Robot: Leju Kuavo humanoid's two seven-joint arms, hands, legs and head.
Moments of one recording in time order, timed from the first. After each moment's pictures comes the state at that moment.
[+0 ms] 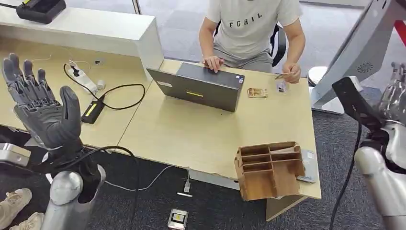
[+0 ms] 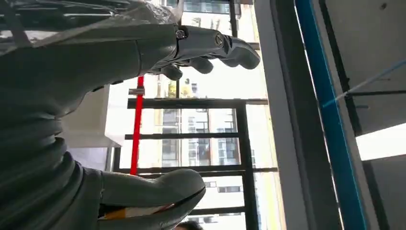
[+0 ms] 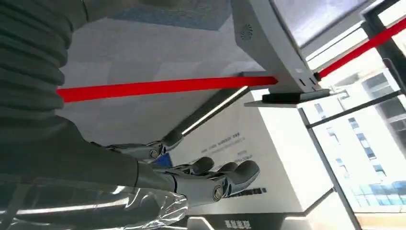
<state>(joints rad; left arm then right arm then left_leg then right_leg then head) -0.09 0.10 -0.28 -2.08 0.14 0.70 -0.48 -0.77 -0.36 0.44 -1.09 0.91 -0.34 0.34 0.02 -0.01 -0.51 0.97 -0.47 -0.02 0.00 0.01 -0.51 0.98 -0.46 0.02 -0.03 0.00</state>
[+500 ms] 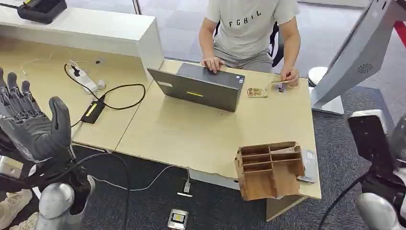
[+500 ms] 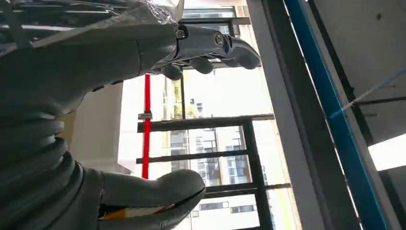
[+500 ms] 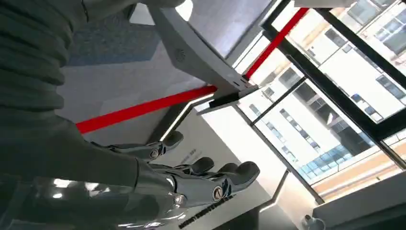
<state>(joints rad) 0.01 0.09 -0.22 -2.14 0.06 0.70 -0.46 -0.41 -0.43 0.37 -1.66 0.78 -0.49 0.31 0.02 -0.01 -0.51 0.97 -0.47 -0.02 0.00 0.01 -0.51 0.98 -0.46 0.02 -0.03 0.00</state>
